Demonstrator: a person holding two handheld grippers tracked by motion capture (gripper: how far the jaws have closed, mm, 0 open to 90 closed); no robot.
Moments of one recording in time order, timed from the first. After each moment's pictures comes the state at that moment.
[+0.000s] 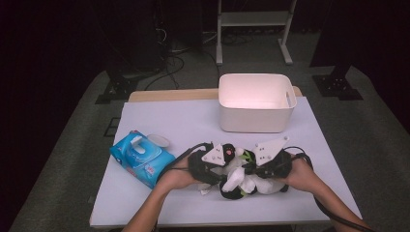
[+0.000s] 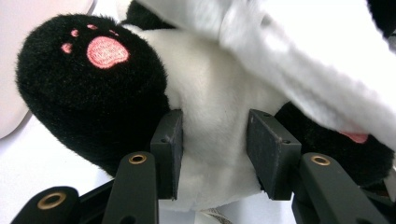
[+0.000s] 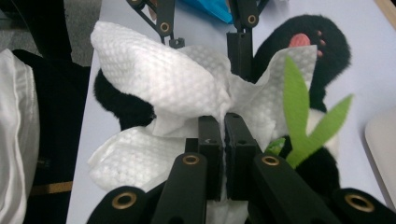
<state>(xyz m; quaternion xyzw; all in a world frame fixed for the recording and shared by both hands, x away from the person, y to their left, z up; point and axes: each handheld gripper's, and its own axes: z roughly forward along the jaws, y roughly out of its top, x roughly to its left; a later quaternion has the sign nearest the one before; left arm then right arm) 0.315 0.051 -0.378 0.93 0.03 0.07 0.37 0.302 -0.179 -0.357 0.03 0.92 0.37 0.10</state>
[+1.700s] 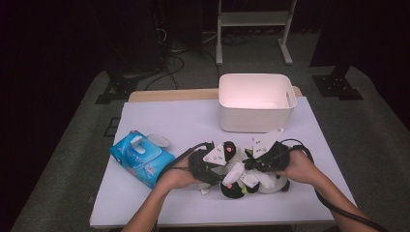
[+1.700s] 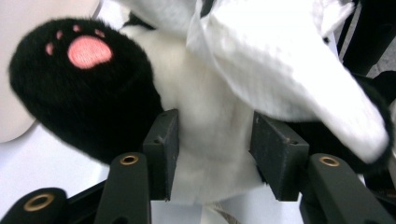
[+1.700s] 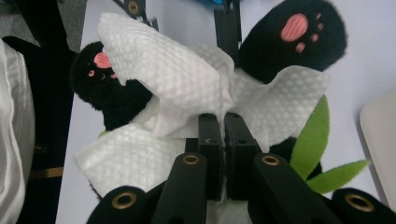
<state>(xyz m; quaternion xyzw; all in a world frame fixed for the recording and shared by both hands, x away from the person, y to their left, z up) 0.313 0.050 -0.371 0.93 0.02 0.08 0.36 0.319 -0.178 -0.351 0.03 0.94 0.34 0.08</state>
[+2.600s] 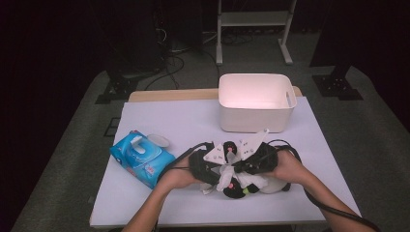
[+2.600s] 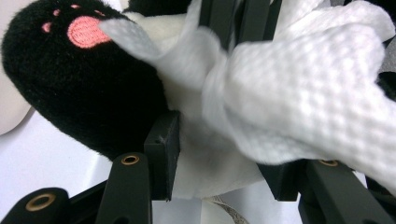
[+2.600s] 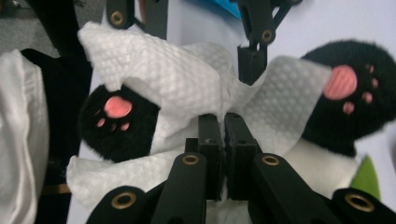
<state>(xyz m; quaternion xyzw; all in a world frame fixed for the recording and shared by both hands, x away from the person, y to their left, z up) 0.317 0.050 -0.378 0.93 0.03 0.07 0.36 0.321 -0.148 -0.356 0.02 0.94 0.34 0.05</state>
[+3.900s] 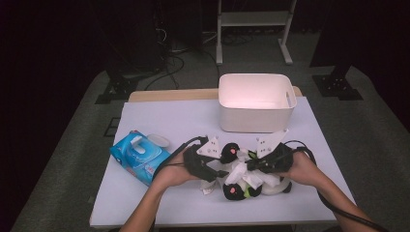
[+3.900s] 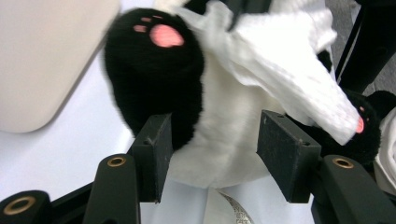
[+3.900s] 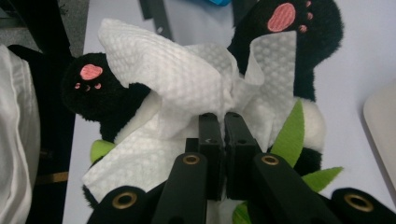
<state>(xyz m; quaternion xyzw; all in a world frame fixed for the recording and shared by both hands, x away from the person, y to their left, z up) 0.317 0.062 -0.355 0.92 0.06 0.08 0.38 0.316 -0.186 -0.356 0.05 0.93 0.35 0.07</state>
